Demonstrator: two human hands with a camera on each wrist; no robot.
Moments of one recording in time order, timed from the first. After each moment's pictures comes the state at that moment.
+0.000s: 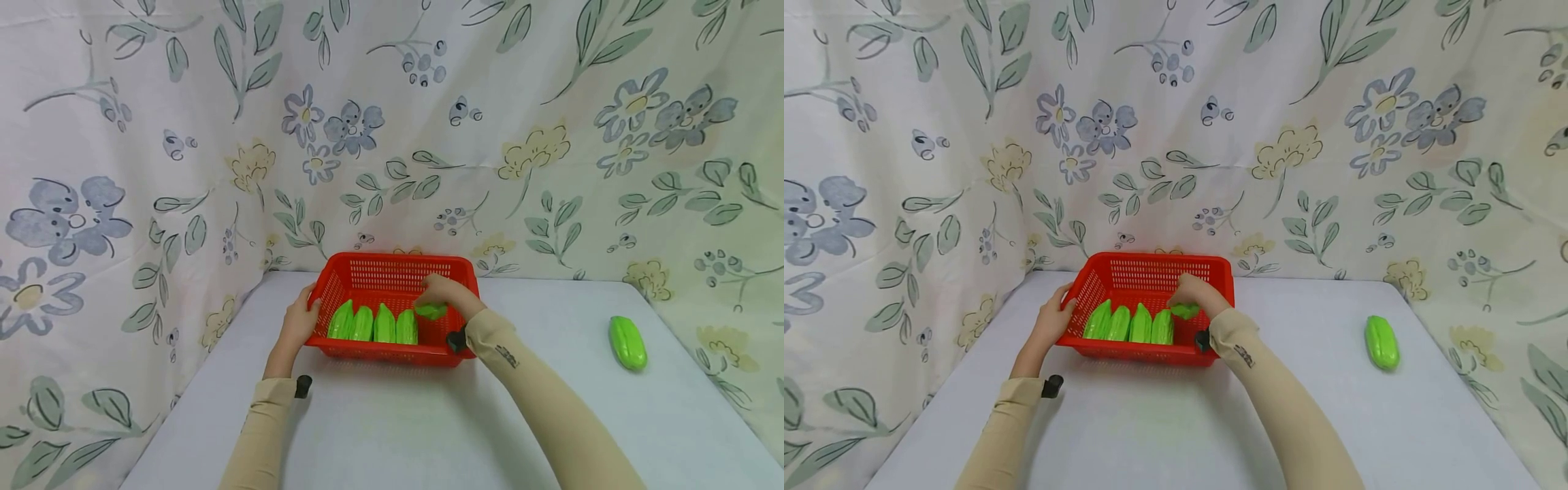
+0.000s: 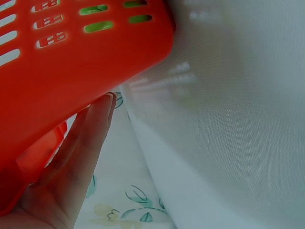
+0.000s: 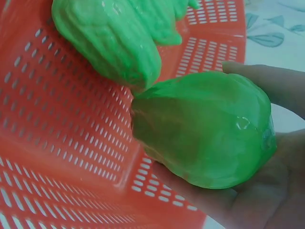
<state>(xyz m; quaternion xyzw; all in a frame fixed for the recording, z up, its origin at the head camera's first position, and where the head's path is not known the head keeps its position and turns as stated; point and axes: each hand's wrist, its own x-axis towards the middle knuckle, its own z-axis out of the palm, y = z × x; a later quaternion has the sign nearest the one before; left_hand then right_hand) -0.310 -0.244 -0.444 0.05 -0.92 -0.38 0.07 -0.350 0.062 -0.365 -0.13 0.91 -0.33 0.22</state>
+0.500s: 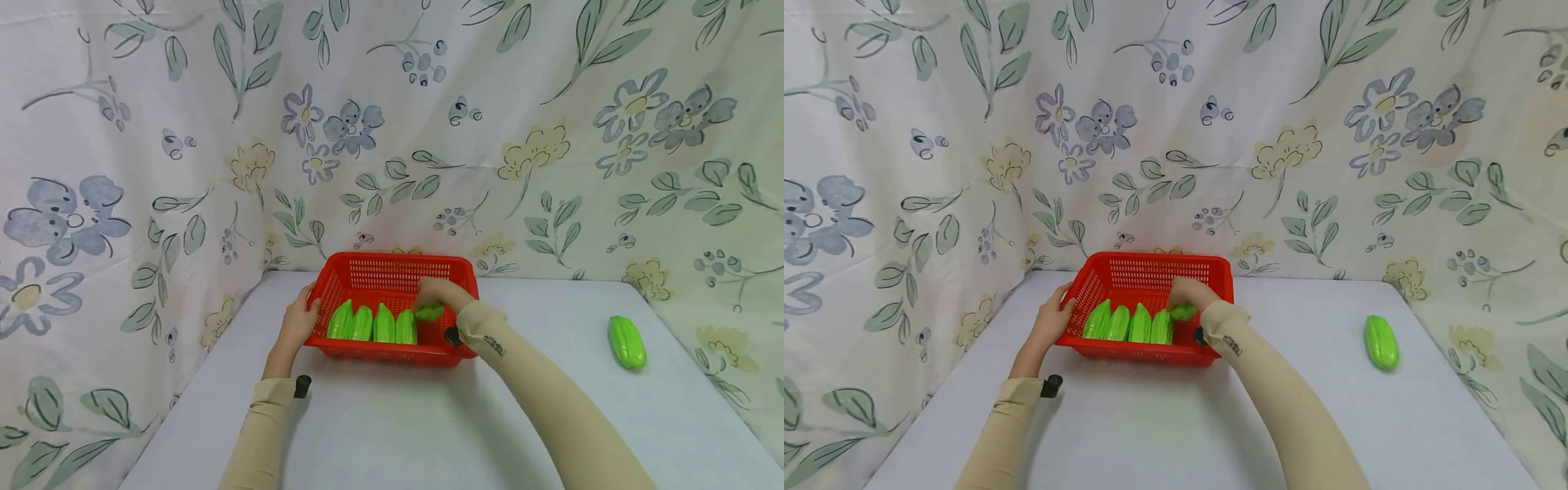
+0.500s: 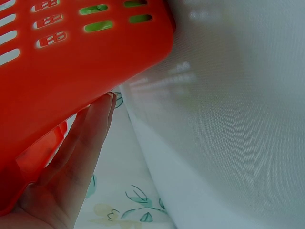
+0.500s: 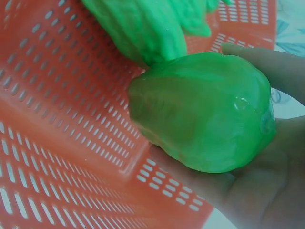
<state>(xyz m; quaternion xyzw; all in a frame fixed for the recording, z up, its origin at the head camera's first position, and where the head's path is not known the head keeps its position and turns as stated) -0.312 -0.245 -0.444 0.05 -0.92 -0.39 0.07 -0.357 0.050 -0.369 -0.10 0.92 -0.27 0.27</state>
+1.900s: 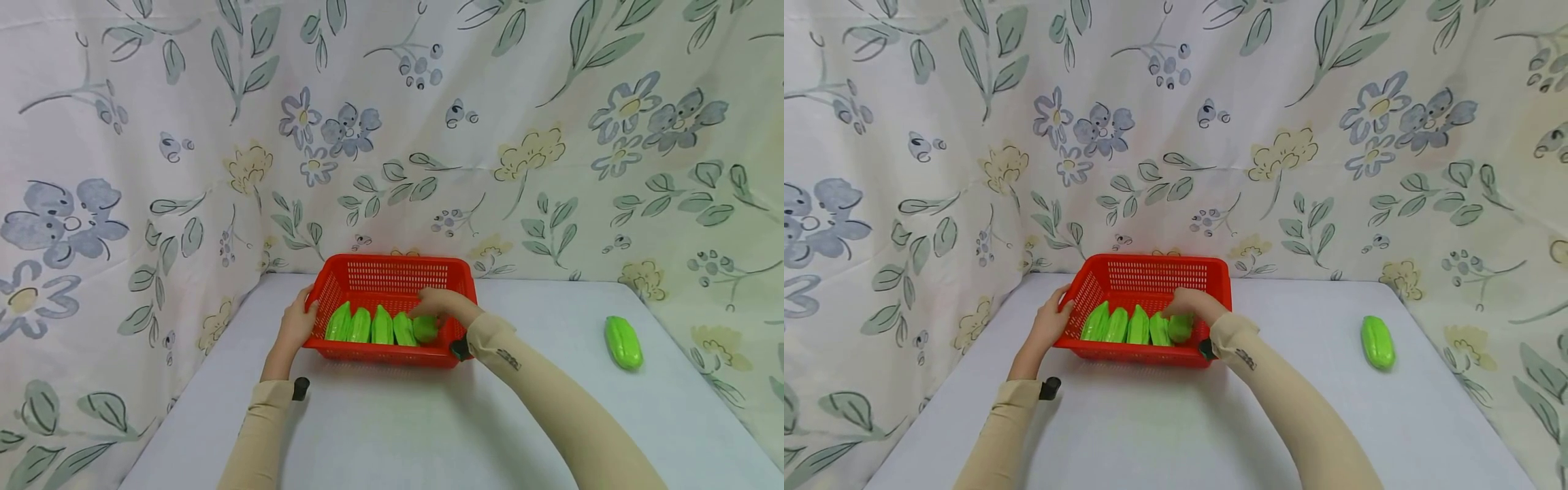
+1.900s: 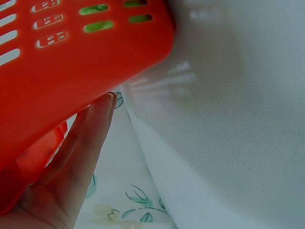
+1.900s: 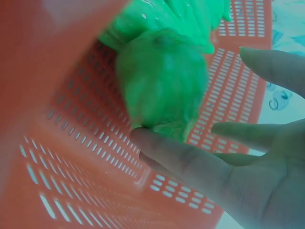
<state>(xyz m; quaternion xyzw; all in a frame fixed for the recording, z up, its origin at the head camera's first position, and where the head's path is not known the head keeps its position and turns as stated) -0.309 -0.244 -0.441 0.05 -0.92 -0.39 0.07 -0.345 0.061 -0.379 -0.10 0.91 -0.28 0.28</state>
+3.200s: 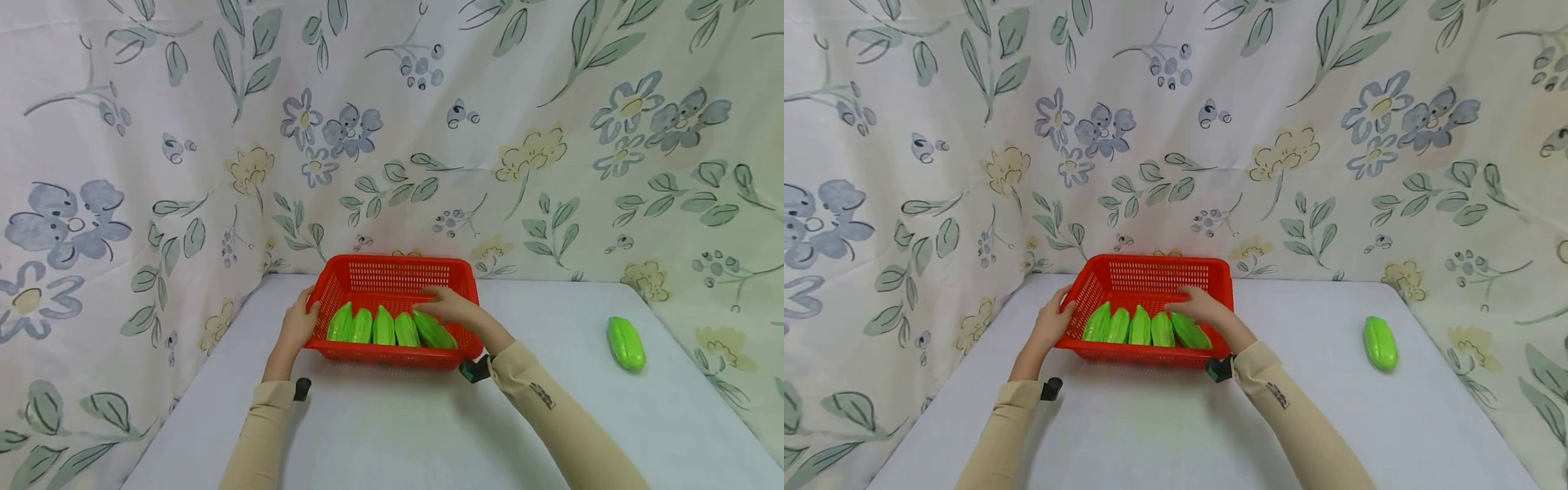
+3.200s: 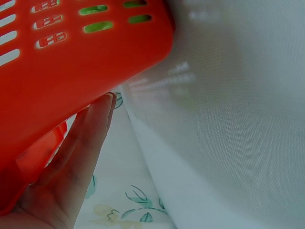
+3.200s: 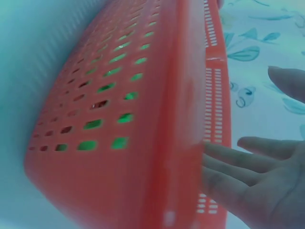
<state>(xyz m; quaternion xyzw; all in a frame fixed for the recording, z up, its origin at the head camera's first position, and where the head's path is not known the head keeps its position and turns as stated) -0.307 -0.243 -0.440 0.05 -0.92 -0.39 0.06 -0.322 0.087 -0.386 -0.12 0.86 -0.44 0.21</state>
